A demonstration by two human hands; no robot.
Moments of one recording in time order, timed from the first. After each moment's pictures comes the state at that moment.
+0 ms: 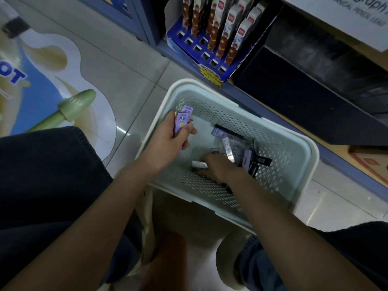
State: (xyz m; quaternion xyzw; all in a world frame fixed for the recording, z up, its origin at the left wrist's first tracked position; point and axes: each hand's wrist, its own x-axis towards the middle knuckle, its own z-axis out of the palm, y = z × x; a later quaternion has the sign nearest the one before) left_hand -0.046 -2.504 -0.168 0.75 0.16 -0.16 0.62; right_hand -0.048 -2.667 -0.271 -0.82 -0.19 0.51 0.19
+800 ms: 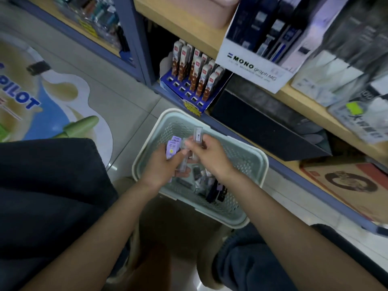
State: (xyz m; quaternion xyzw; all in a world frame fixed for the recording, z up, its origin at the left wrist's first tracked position) left_hand -0.080 -2.535 -0.109 0.68 0.26 -0.16 0.67; right_hand -0.030 -2.653 -0.124 -0.75 0.04 0.29 0.58
